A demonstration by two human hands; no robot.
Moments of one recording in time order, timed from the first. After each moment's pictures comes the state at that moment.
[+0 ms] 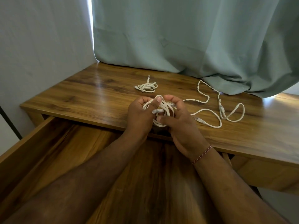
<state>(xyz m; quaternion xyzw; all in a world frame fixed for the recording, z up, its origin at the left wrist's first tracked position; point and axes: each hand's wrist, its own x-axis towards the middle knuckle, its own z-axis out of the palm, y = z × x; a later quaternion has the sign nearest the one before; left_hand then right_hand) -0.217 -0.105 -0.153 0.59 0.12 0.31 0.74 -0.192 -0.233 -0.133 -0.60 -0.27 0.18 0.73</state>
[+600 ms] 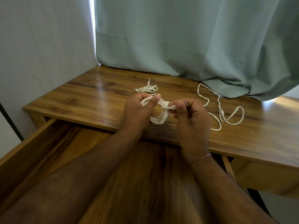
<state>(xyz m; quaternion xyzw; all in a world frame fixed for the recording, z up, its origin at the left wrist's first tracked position) -0.211 -0.088 -0.143 0.65 0.12 0.37 0.65 -0.202 -0.239 -0.126 -0.70 -0.29 -0.25 0.61</state>
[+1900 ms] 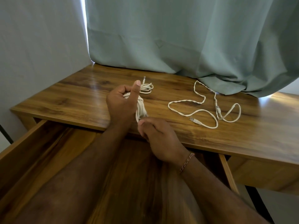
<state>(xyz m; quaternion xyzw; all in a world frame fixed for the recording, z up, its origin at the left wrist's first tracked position) -0.198 -0.063 -0.141 0.62 0.11 0.54 0.56 -0.221 -0.218 -0.136 -0.74 -0.42 0.09 0.51</state>
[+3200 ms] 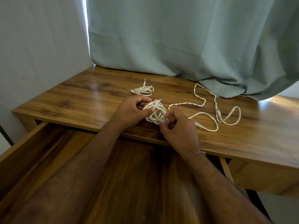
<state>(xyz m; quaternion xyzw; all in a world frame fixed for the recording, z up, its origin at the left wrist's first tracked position) -0.195 -0.043 -0.150 0.82 0.00 0.26 0.51 -0.170 -0.245 -0.156 -0.86 -0.27 -0.14 0.40</state>
